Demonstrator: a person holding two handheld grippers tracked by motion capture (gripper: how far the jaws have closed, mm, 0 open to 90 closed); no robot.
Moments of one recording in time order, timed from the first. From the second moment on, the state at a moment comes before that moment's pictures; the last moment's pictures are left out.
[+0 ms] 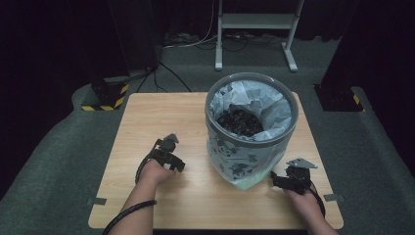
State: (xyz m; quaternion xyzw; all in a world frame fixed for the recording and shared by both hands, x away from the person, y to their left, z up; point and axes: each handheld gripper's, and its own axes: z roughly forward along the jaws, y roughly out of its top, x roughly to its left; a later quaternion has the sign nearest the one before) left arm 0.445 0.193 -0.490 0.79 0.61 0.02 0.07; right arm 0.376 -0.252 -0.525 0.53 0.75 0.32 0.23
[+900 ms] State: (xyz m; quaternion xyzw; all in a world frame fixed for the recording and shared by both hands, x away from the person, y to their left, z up) left arm 0.452 0.200 -0.389 0.75 0.66 -0.03 0.00; right arm 0.378 -0.253 -0.525 0.52 0.76 0.32 0.23
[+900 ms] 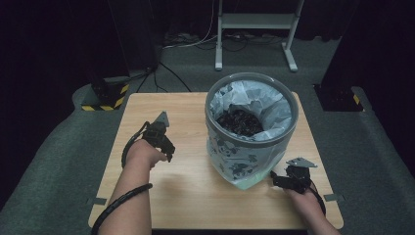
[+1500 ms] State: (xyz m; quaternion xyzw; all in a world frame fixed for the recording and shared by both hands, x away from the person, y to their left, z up) left arm 0.451 0.213 -0.302 0.71 0.70 -0.01 0.05; right arm 0.379 -0.254 -0.525 0.52 0.76 0.32 0.23
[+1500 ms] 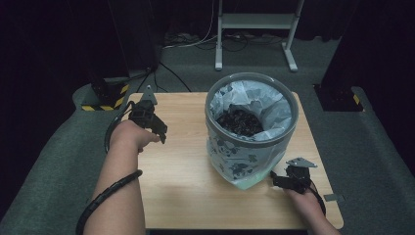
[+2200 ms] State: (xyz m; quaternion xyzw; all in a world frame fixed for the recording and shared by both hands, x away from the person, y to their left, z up) left arm 0.461 0.171 -0.233 0.73 0.68 0.00 0.07; right arm 0.379 -0.253 -0.525 0.51 0.76 0.33 0.23
